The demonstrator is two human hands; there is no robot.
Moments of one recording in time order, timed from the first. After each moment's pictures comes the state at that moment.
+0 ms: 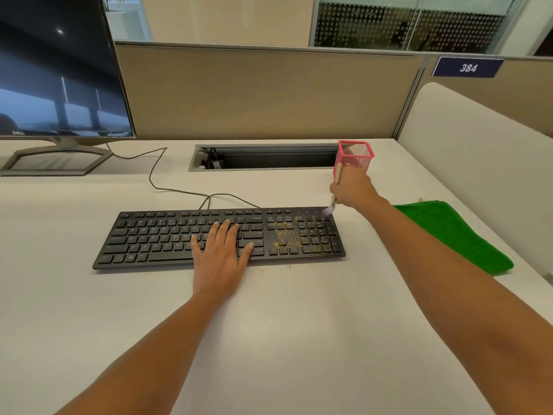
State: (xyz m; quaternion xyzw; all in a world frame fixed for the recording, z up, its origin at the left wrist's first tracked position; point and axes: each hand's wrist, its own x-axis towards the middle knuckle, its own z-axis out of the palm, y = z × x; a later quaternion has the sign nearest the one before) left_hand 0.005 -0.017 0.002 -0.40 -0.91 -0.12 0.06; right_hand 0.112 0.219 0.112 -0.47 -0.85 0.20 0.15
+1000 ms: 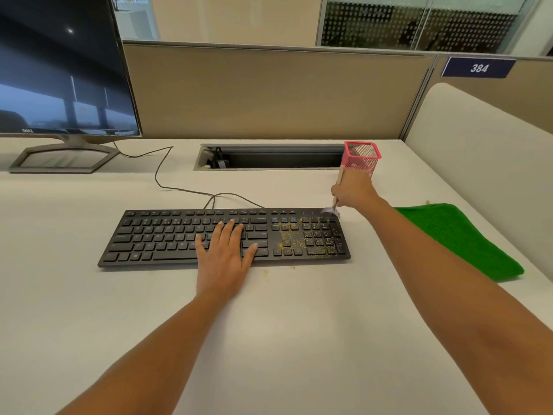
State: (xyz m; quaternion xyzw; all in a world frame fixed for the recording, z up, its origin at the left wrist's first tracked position) left_hand 0.004 -0.017 0.001 -0.40 -0.91 -0.13 0.06; right_hand 0.103 0.223 0.107 -0.46 -0.85 0.22 0.13
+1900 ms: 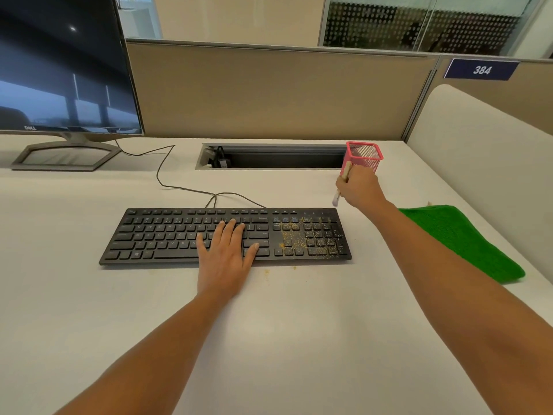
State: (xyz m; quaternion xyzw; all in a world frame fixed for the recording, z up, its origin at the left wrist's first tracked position) left_hand 0.005 -0.017 0.002 -0.39 -0.91 -0.13 0.05; right_hand 0.108 0.224 0.106 -0.44 -0.86 0.17 0.20
